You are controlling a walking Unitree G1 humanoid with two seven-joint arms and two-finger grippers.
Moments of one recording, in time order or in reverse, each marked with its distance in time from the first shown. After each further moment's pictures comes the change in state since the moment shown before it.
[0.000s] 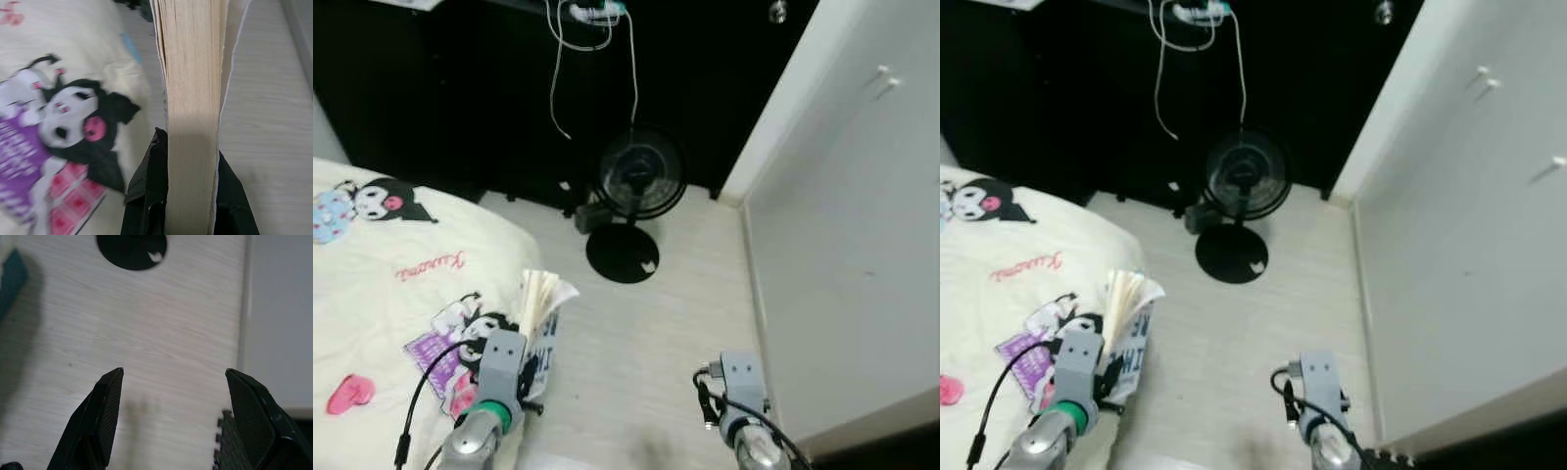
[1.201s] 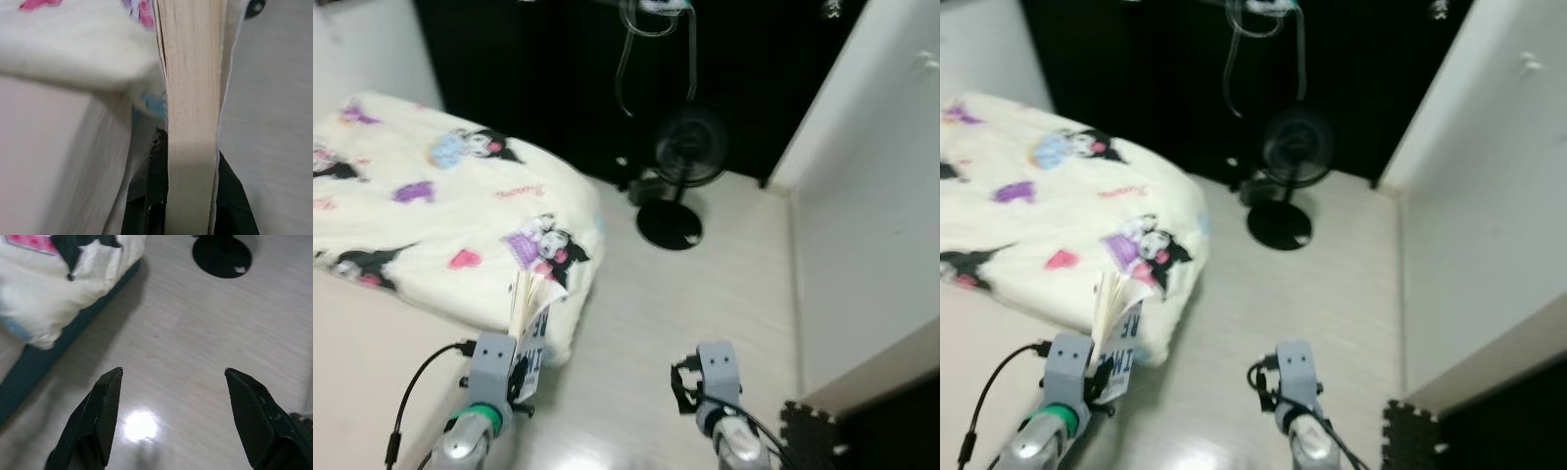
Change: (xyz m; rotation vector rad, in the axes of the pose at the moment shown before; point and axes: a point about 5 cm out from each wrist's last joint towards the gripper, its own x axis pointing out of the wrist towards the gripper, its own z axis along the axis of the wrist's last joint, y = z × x) left arm -0.004 0.006 -0.007 -0.005 0.010 0.024; right arm 0.001 0.031 0.019 0.016 -0.125 0.148
